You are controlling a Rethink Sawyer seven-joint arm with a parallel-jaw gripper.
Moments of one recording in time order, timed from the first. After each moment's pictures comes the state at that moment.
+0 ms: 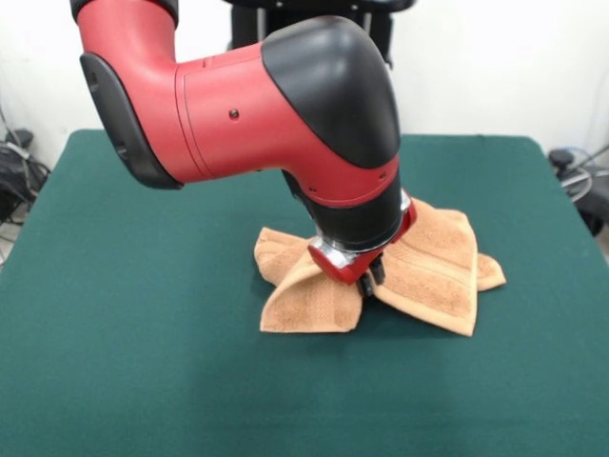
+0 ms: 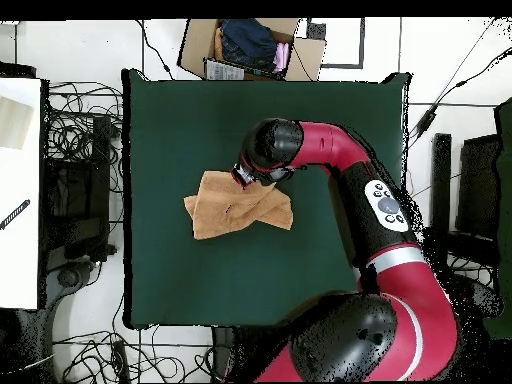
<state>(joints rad) -0.57 -0.33 0.61 1.29 -0.42 1.06 1.02</state>
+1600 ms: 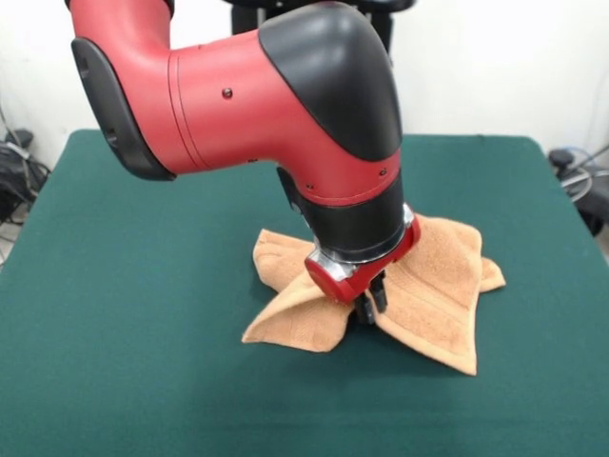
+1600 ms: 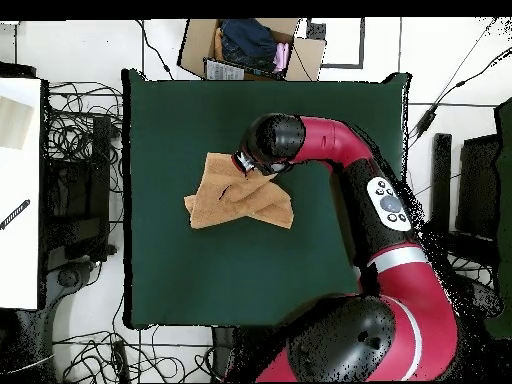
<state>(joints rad) -0.56 -0.34 0.61 1.27 -0.42 0.94 1.02</state>
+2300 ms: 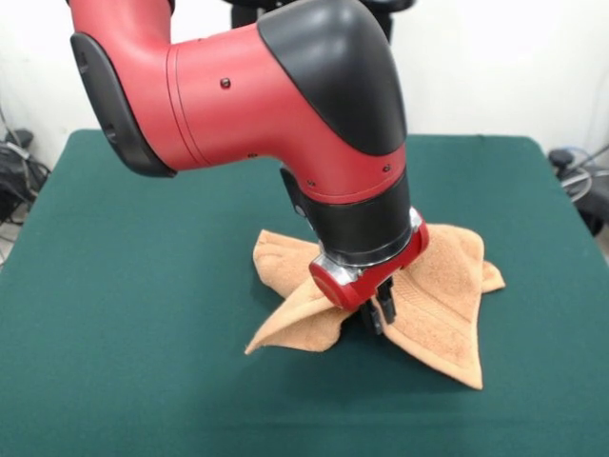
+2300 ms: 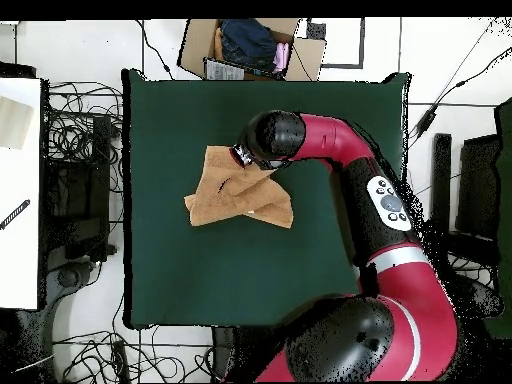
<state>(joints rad) -0.56 -0.35 0.61 1.26 -0.39 0.89 1.02</state>
